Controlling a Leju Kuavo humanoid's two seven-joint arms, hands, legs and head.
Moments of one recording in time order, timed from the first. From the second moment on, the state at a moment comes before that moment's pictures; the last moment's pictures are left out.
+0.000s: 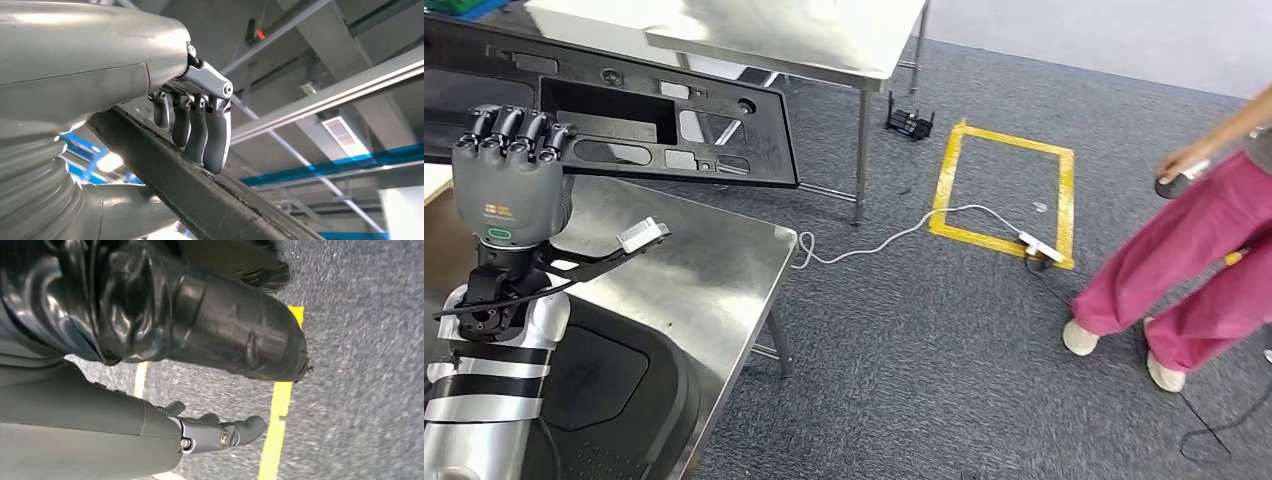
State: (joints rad) left arm -0.52 0.13 -0.15 -1.43 -1.46 0.70 -0.15; right arm -0.08 0.19 -1.05 -0.21 0.89 -0.21 -0.12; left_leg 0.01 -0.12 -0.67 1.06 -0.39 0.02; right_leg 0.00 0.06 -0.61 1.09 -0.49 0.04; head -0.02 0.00
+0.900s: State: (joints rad) left arm -0.53 0.14 -0.16 -1.41 -1.46 0.70 -0.14; right arm -0.08 0.19 -1.06 -0.21 0.87 -0.18 -0.10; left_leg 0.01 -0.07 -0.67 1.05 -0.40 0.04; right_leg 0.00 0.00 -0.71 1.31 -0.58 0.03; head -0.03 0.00
